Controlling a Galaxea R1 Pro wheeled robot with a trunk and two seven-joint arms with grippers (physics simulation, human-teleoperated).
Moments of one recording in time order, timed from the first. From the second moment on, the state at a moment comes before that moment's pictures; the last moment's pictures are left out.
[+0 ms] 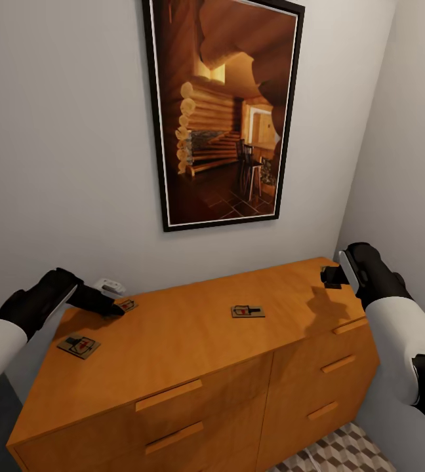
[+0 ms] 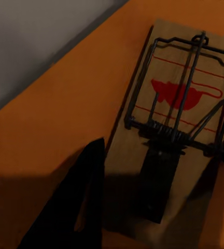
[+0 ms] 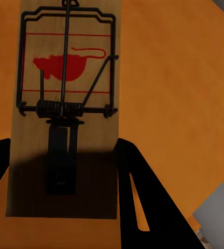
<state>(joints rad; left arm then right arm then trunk) -1.06 0.43 -0.52 -0.68 0.08 0.84 -0.68 -1.15 -0.20 -0.08 -0.68 0.06 1.04 -0.10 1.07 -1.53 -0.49</state>
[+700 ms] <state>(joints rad) -1.03 0.42 -0.52 -0.81 0.06 0.85 -0.80 -1.15 -0.20 -0.08 -0.68 0.06 1.04 -0.10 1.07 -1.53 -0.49</state>
